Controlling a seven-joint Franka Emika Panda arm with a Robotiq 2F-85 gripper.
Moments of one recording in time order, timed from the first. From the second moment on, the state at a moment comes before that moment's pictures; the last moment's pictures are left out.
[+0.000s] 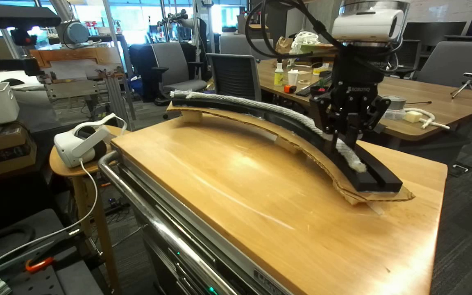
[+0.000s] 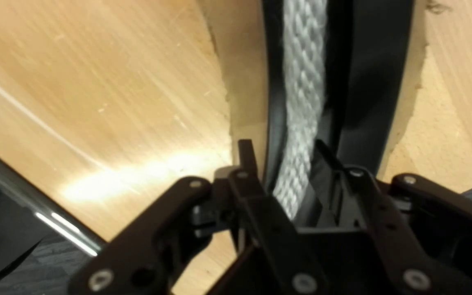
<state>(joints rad) -0.18 0.41 -0.22 -1.68 -0.01 1.99 1.83</state>
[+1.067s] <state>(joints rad) -0.17 0.00 -0.25 -1.90 -0.33 1.85 1.66</state>
